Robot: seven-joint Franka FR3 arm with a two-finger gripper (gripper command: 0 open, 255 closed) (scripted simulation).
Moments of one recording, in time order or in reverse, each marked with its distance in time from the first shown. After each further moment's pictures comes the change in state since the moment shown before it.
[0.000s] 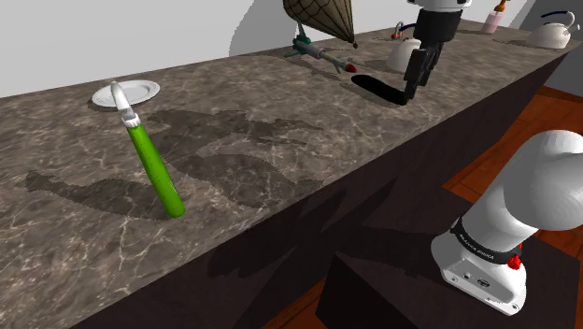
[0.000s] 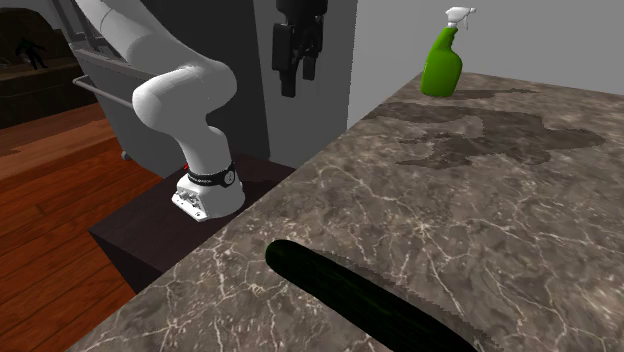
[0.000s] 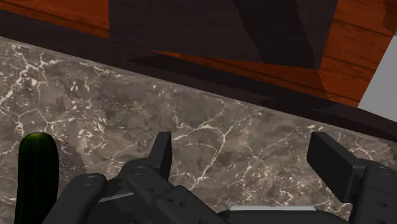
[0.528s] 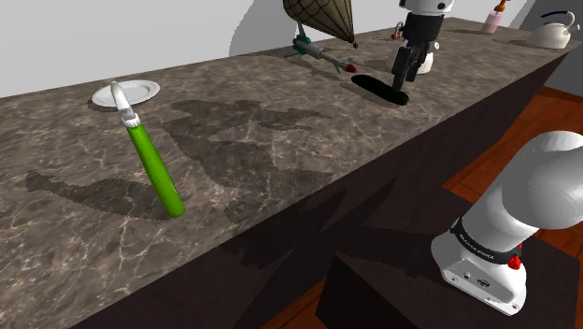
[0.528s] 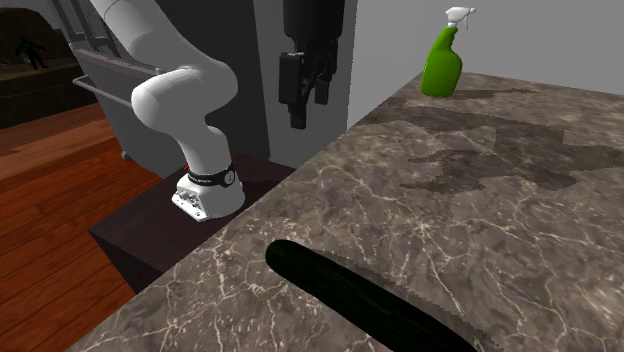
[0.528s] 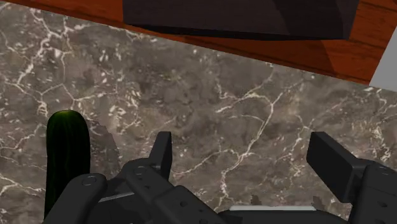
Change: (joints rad) arm -0.043 0.158 -0.108 0.051 -0.037 0.131 -0.076
